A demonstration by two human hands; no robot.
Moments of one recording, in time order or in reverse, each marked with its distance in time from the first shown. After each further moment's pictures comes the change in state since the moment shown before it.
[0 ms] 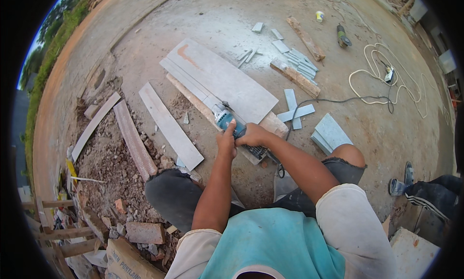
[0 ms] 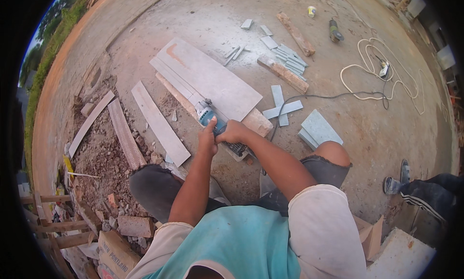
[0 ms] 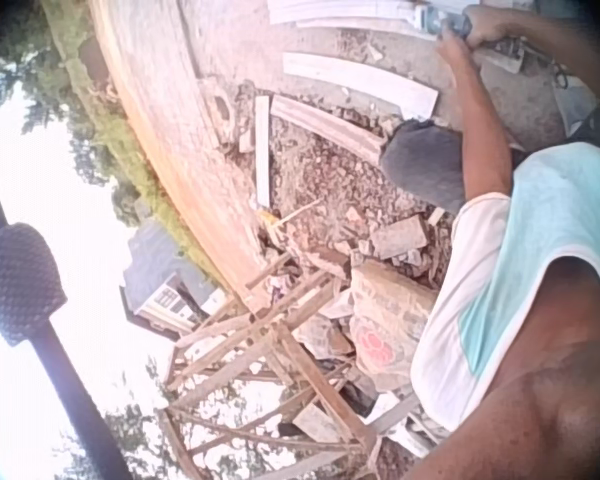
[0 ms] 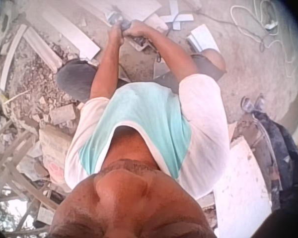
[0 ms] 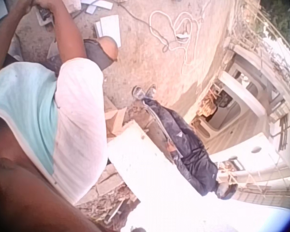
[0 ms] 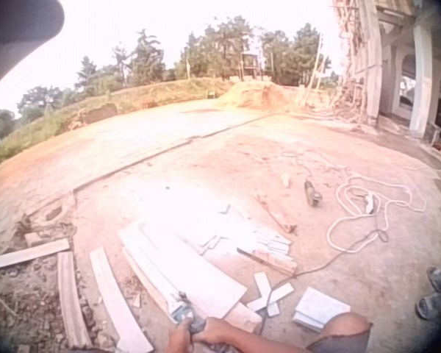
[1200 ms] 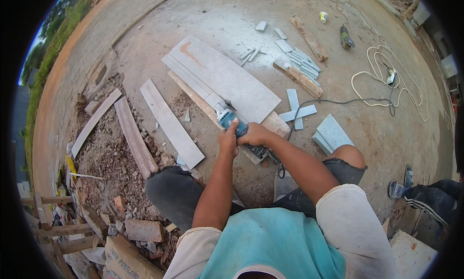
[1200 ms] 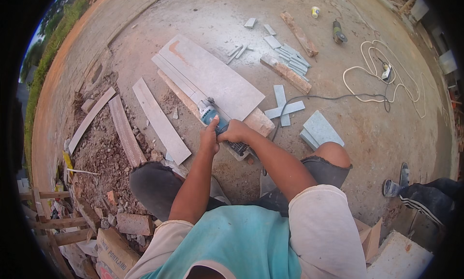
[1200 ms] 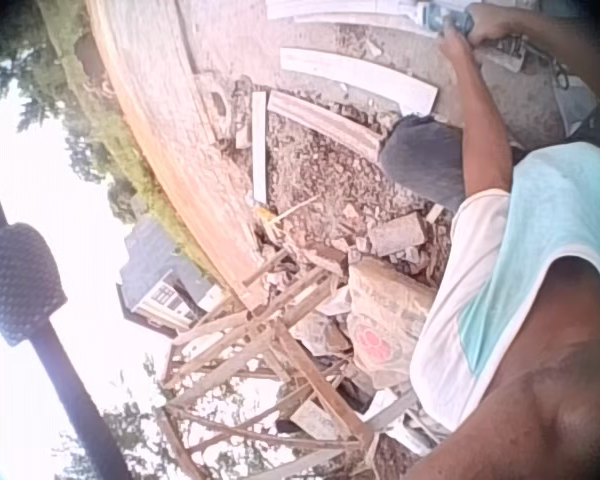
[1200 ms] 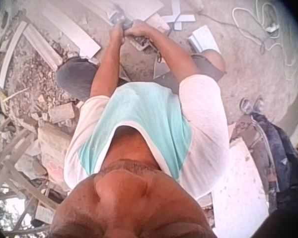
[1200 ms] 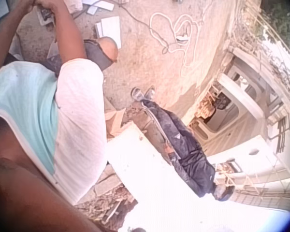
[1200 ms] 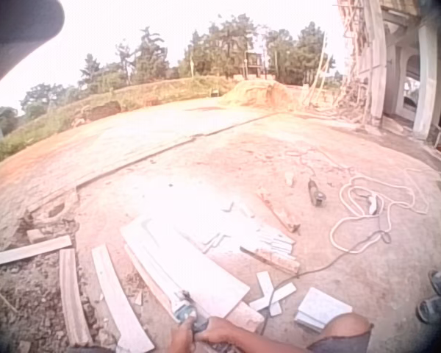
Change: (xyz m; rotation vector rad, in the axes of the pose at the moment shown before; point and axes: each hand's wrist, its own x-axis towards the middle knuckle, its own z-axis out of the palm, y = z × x) left_hand 0.006 -0.003 -0.002 0.017 0.029 -0.015; right_hand 0.008 0.004 0.003 -0.016 -0.036 0.004
